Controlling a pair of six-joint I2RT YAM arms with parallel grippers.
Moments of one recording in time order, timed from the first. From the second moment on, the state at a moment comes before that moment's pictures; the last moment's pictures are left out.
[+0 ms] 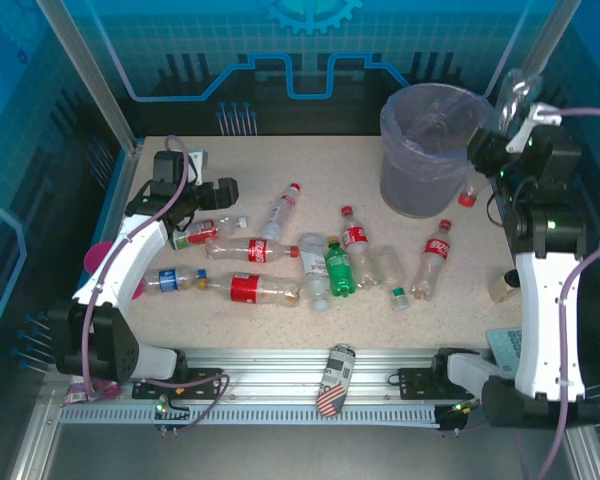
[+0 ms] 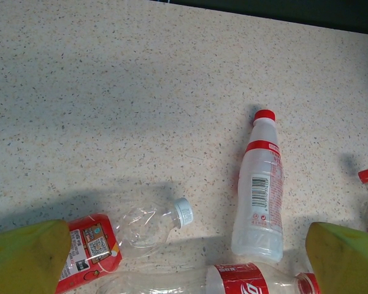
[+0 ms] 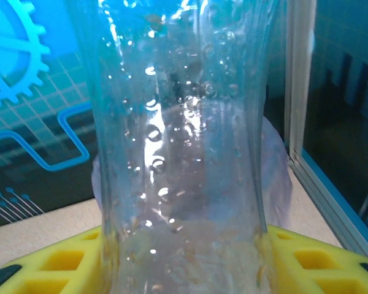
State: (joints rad) left arm -0.07 1.38 1.16 -0.49 0.13 -0.22; right arm -0.09 1.16 1.62 -0.72 0.04 0.27
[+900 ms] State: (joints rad) left arm -0.12 1.38 1.15 -0.49 0.12 -0.22; right arm -0.05 1.95 2.10 -0.61 0.07 0.15
